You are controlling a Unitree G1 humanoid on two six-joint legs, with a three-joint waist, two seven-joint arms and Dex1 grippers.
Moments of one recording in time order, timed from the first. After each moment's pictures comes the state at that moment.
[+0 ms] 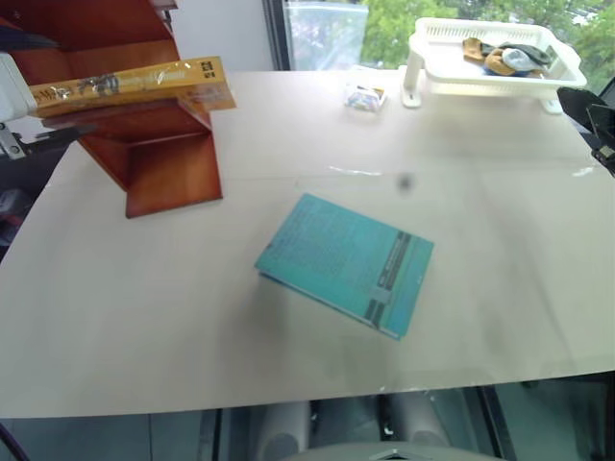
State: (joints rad) left arm -0.54 1.34 0.37 0.18 -0.26 -0.11 -1.16; right arm -0.89 -0.94 -0.23 0.73 0.95 0.61 1.56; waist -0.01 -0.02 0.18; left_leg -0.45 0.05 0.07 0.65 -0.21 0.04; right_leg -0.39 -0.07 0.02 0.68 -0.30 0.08
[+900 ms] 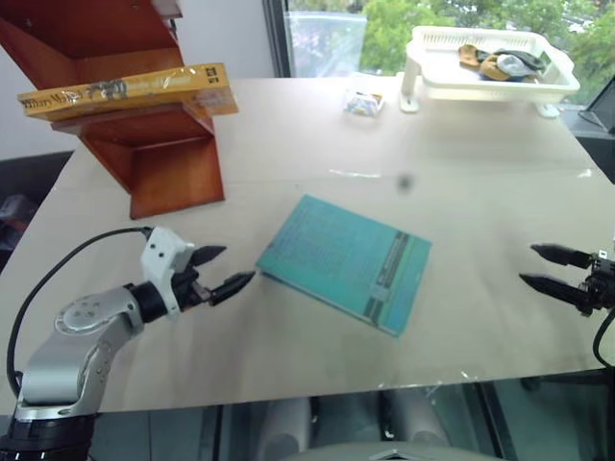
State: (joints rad) left arm 0.08 0.76 0.31 -0.26 -0.50 0.47 -0.85; right arm -0.10 -0.88 -0.37 0.37 0.59 0.17 1.35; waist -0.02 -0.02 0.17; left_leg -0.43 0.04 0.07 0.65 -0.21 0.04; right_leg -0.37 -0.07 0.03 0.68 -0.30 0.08
